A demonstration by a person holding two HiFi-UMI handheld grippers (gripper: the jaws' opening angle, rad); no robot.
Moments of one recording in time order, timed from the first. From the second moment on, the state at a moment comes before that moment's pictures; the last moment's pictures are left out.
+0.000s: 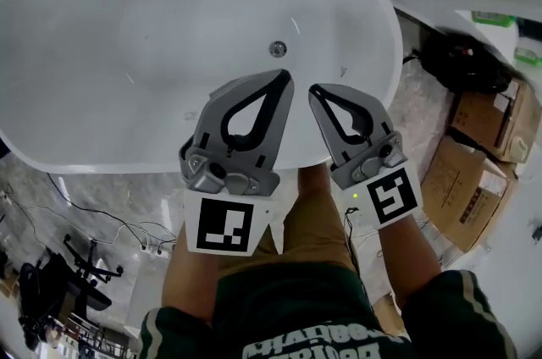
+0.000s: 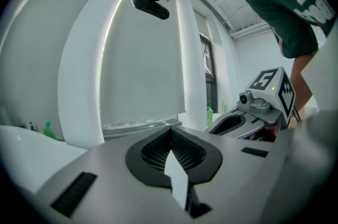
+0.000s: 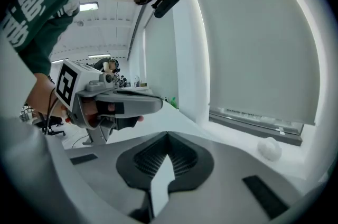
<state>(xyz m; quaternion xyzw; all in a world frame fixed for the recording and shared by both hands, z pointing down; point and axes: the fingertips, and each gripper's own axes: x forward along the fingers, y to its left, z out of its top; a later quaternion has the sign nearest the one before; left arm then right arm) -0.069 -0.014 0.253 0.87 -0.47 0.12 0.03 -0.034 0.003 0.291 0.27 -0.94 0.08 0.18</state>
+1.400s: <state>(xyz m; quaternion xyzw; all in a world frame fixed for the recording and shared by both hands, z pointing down) -0.047 -0.079 0.554 0.80 -0.55 0.16 0.17 -0.021 -0.054 0.663 0.15 -0.91 0.21 0.31</state>
